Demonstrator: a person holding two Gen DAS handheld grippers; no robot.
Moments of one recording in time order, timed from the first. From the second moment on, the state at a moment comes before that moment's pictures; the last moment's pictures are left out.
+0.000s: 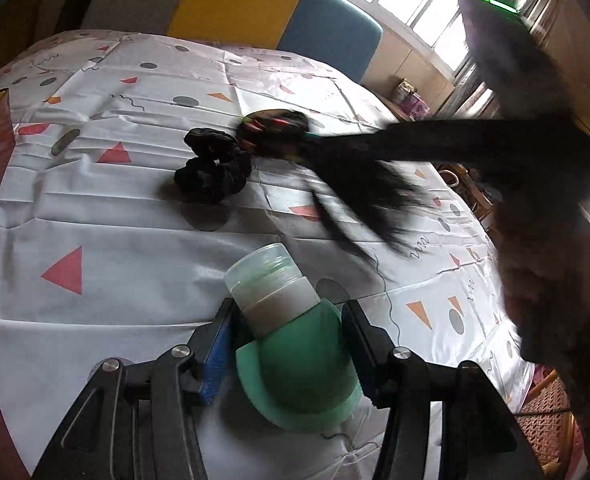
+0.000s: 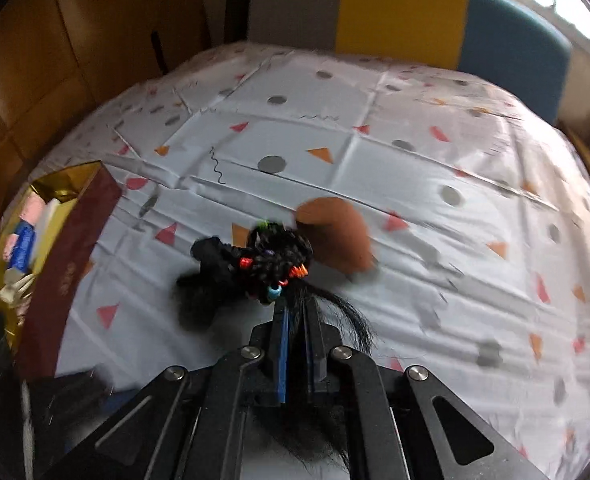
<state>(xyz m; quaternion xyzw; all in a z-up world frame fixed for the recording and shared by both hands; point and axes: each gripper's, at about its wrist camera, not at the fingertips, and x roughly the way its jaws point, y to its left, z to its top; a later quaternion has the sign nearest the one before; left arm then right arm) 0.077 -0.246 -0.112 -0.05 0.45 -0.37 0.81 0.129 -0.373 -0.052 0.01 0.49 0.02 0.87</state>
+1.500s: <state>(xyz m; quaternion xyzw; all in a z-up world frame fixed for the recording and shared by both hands) 0.056 -0.249 -0.089 0.02 0.47 -0.32 0.82 0.072 -0.402 -0.111 0.03 0.51 -0.02 0.86</state>
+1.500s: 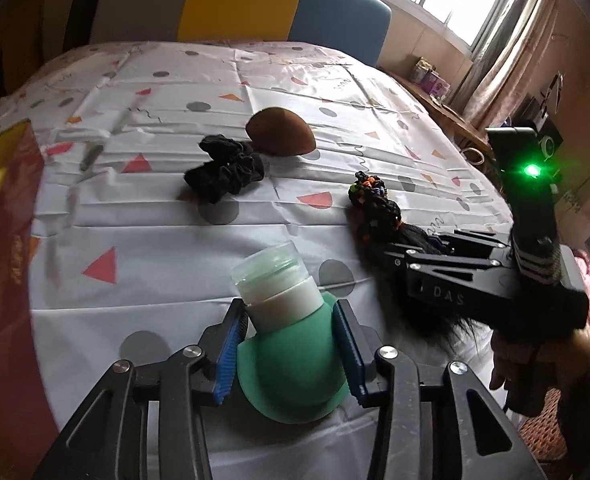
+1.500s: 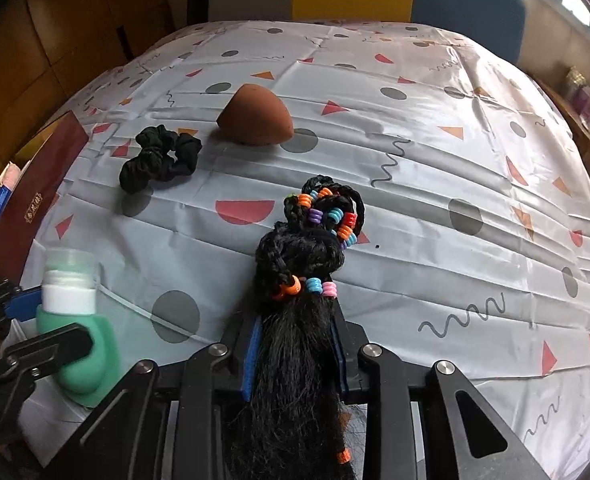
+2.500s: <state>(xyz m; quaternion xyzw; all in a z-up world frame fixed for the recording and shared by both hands) 0.025 -0.196 -0.014 0.03 0.39 -0.28 0.88 0.070 -0.393 -0.111 -0.01 0.50 -0.02 0.87</state>
